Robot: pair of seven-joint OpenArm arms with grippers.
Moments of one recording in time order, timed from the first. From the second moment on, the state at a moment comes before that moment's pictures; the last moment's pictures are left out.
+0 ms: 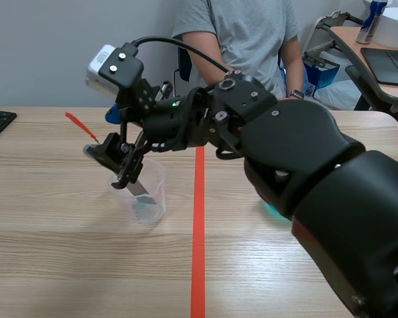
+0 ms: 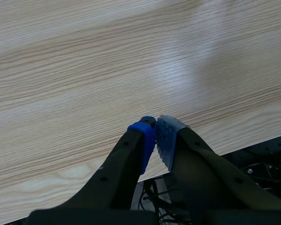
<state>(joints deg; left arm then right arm) 65.3 -31.3 -18.7 101.6 -20.0 -18.6 -12.2 23.1 -1.3 -32.8 67.5 -8.1 45.4 0.1</state>
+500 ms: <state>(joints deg) 65.3 -31.3 -18.7 101.6 -20.0 -18.6 -12.0 20.3 -2.9 -40.3 67.5 -5.8 45.3 0.9</state>
